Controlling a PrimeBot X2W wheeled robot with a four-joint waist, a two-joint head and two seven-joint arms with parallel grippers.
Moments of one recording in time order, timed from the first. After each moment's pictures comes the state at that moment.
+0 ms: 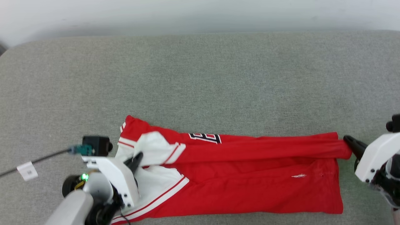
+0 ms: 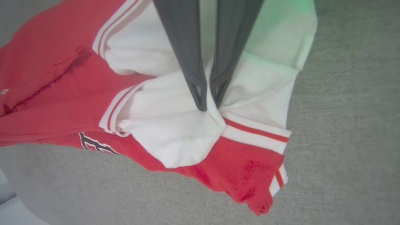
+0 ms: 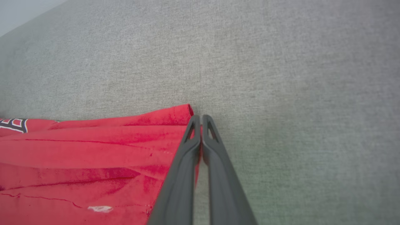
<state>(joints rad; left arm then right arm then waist) -0.31 0.47 -0.47 0.21 -0.86 0.07 0.28 -0.32 -0.33 -0.05 0.33 0.57 0.13 0.53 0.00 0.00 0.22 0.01</state>
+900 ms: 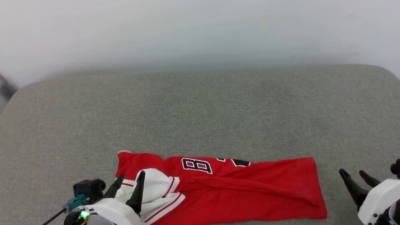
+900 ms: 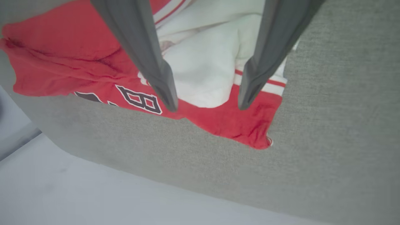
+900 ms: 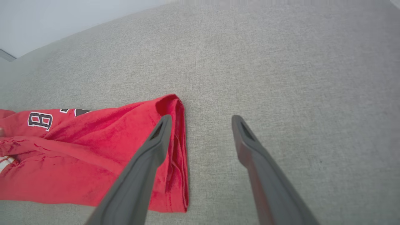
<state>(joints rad) -0.05 0.40 -0.44 0.17 -0.81 0.13 -0.07 -0.02 -0.33 -0.04 0.17 0.56 0.13 0.36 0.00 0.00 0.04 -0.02</state>
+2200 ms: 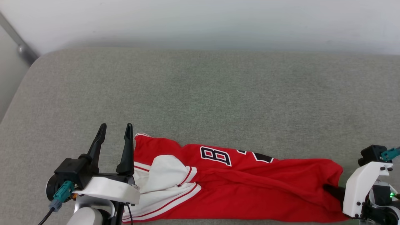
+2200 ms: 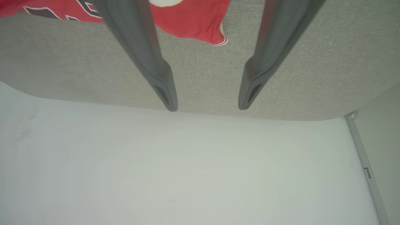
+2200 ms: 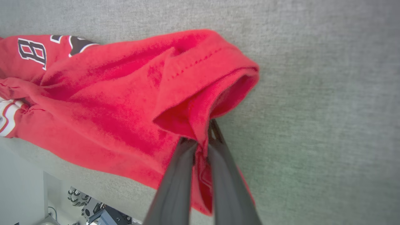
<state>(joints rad) -0.12 0.34 -0.31 0.00 -0.52 0.16 -0.26 -0.13 -0.29 -0.03 0.20 0.62 0.13 0.86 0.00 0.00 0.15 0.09</state>
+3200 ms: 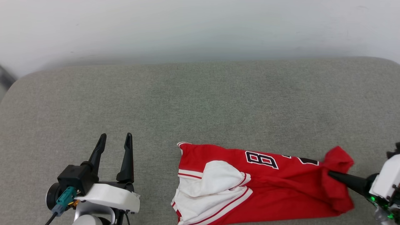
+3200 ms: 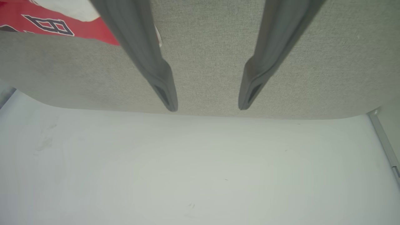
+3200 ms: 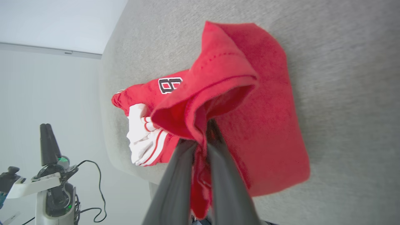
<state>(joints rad) -0.08 0.35 -0.32 0.00 -0.52 0.19 -0.24 -0.21 -0.08 -0.46 0.14 0.76 0.13 1.19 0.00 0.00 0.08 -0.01</state>
